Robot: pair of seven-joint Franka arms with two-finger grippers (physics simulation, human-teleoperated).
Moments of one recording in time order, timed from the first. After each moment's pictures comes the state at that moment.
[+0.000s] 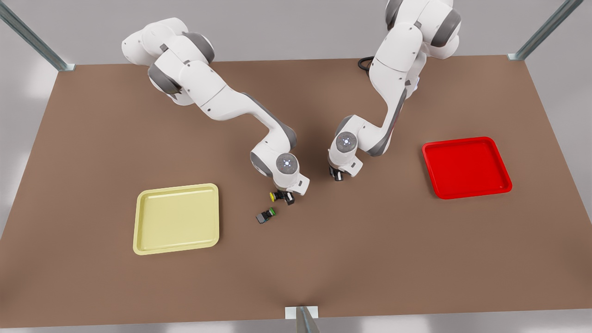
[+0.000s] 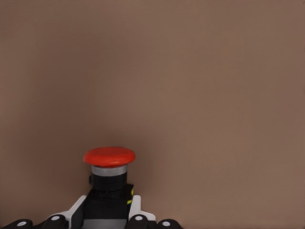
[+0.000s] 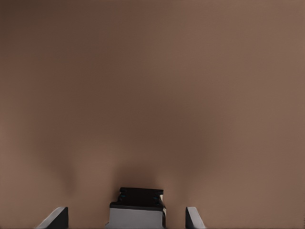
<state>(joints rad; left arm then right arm) -0.69 0.51 0.02 -2.10 -0.09 2.53 -2.27 0.58 0.88 0.21 -1.41 -0.22 2.19 -1.09</state>
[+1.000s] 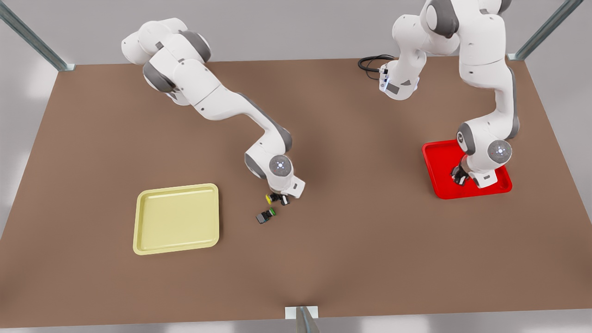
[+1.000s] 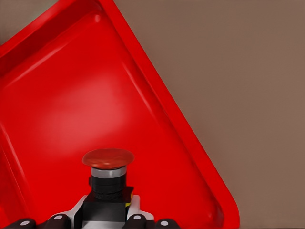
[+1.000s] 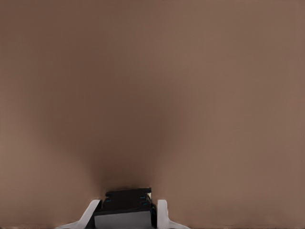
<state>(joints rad) -0.44 0.35 0.66 -2.32 -0.06 2.47 -0.86 0.53 0.84 0.21 -1.43 -0.22 2.20 -1.10</state>
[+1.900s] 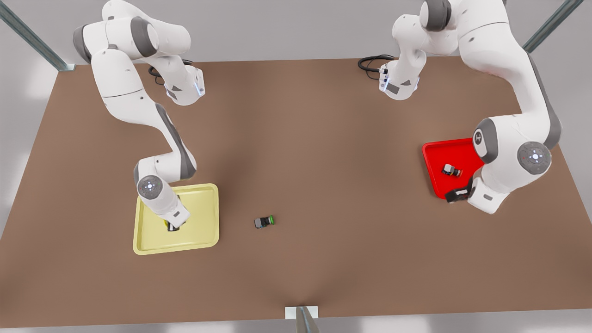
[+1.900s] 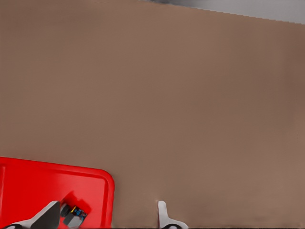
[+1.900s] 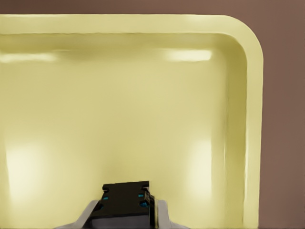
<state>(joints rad) -0.45 0.37 0.48 -1.47 -0.10 1.78 -0.12 0.09 0.54 0.04 -1.91 -0.21 2.49 -1.33</state>
